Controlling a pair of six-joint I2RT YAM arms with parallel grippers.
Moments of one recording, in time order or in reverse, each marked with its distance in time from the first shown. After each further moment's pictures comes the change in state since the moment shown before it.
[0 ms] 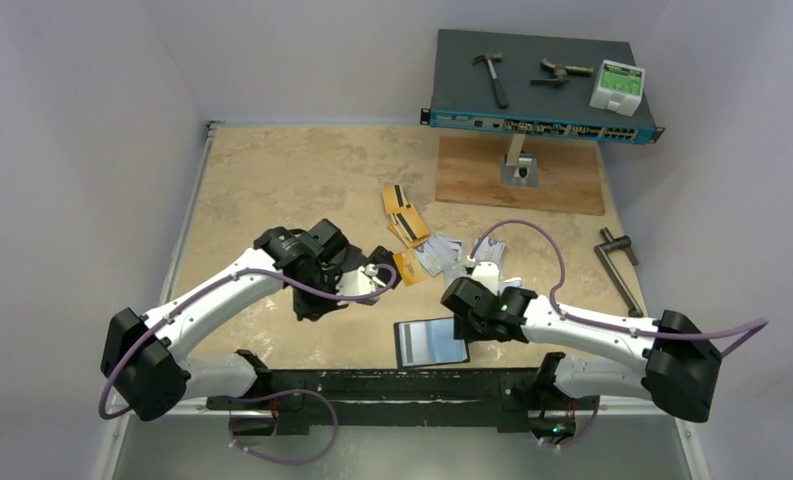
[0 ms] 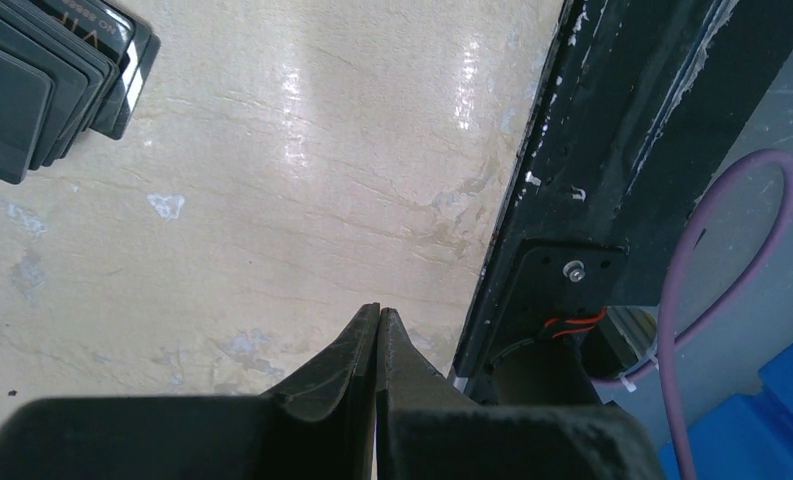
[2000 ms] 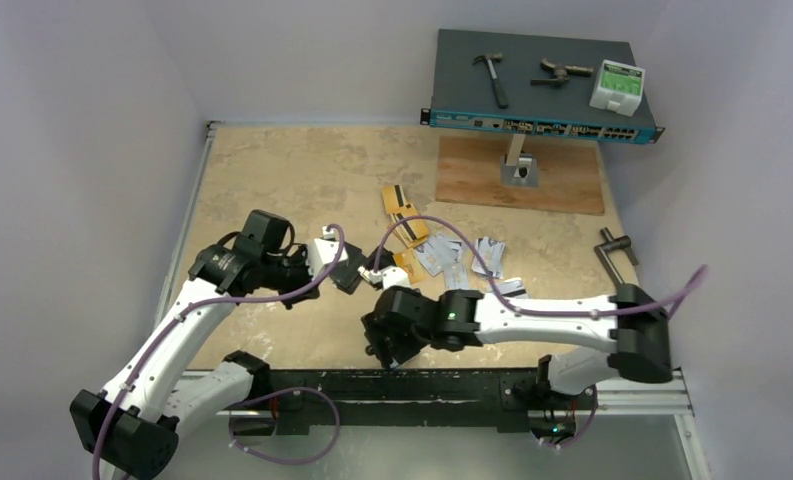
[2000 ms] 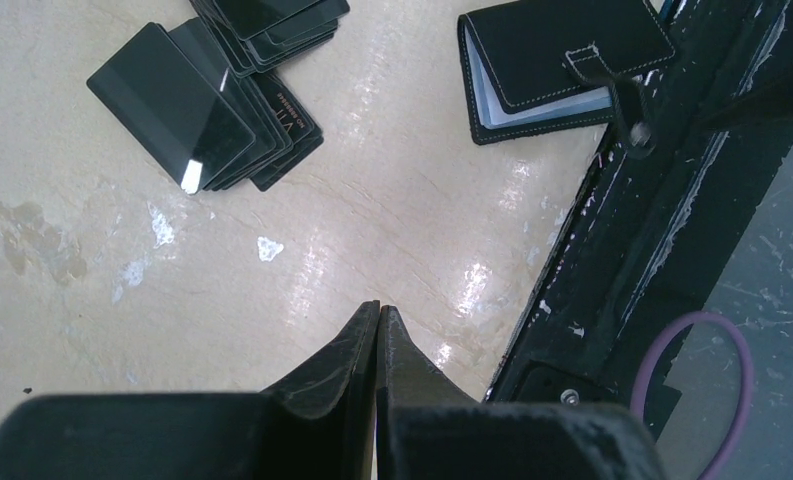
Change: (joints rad) left arm 0.296 -0.304 -0.076 0.199 0.256 -0.067; right arm 0.328 0.360 0.410 0.098 -0.165 -0.200
